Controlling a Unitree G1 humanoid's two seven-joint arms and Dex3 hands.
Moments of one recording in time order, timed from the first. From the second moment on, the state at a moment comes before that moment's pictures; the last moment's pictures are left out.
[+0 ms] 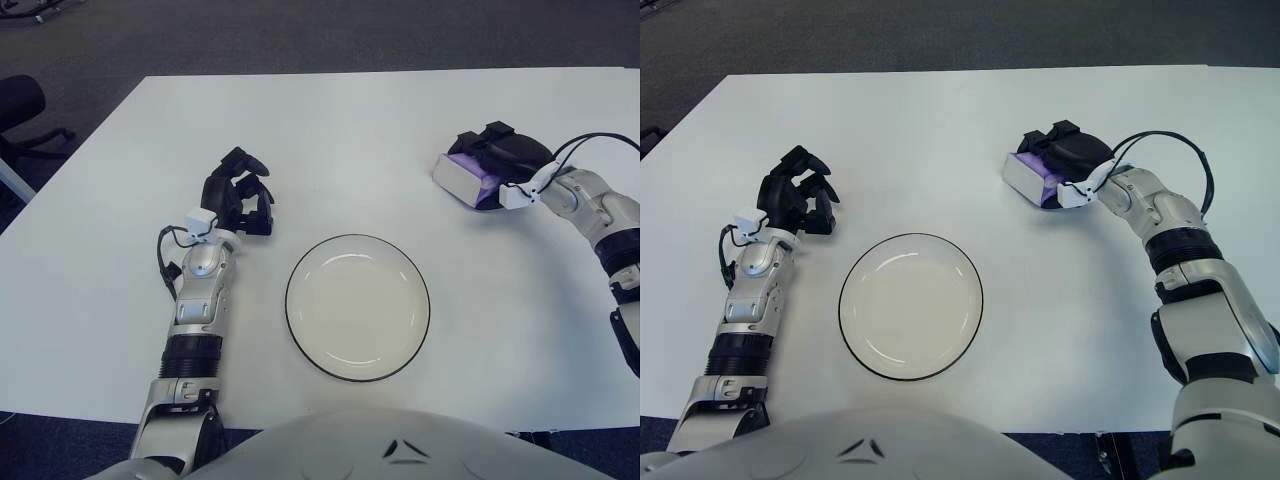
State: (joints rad) left arm -0.15 0.08 0.09 0.09 -0.13 -0.14 -0.02; right arm -0.74 -0.76 0.39 0.84 -0.69 -0.64 0.00
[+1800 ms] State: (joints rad) left arm -0.18 0.08 0.09 0.16 -0.13 -0.19 -0.02; right arm -0.49 -0.45 0.18 -0.07 -0.40 -0.48 0.13
